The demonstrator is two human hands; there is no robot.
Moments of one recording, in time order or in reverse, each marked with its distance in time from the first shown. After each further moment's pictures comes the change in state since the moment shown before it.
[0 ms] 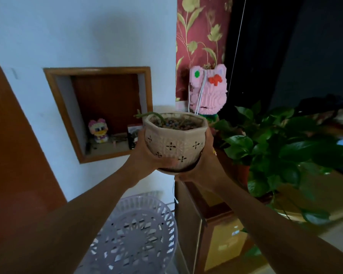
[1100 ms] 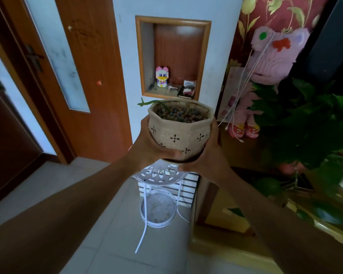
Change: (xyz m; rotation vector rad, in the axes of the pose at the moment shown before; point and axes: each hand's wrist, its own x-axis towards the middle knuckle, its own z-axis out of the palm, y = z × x) left_hand -0.195 0.072 0.113 0.178 0.468 -0.110; right_hand -0.118 -0.010 -0.046 0.223 -0.500 -0.158
